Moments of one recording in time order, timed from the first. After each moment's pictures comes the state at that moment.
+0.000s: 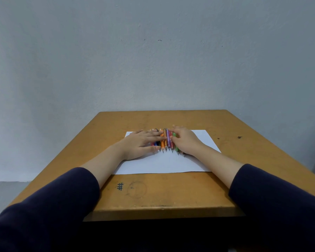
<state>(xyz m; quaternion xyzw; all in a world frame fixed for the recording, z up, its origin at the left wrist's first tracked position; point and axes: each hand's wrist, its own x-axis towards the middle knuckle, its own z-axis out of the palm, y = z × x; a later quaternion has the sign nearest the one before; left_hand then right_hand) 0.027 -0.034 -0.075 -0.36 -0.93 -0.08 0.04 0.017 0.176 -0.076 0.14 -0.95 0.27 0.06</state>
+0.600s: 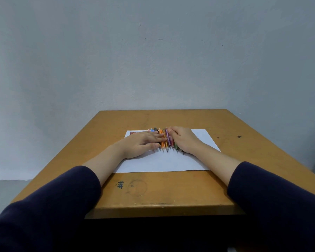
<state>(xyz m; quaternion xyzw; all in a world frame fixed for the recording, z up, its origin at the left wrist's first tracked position) 0.023 -0.037 -0.081 -0.38 -0.91 -0.18 0.01 0.019 0.176 -0.076 0.18 -0.93 0.32 0.07</state>
